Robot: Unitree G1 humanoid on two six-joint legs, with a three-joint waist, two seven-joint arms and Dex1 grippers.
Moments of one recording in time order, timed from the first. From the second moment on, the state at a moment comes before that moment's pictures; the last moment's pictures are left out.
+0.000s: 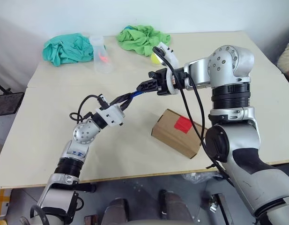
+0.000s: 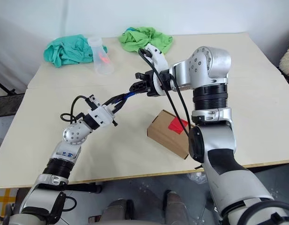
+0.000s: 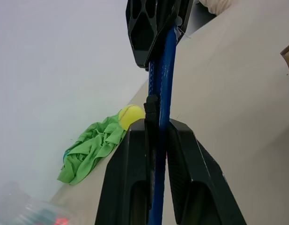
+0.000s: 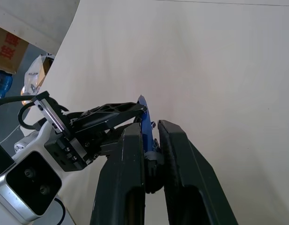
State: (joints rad) left arm -0.57 0.41 -0.06 0.44 0.21 -0.68 -0.31; right arm -1.39 -0.20 -0.18 0.48 0.46 1.56 0.49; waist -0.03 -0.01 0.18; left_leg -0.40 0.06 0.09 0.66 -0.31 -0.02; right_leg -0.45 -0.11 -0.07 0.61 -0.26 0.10
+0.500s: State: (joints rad) left arm -0.61 0.42 -0.06 0.46 0.26 -0.69 -0.27; right arm -1.37 -0.23 -0.13 0.46 0.47 1.53 0.49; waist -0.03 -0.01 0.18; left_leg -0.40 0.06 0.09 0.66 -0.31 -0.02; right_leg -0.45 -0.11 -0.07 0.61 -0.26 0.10
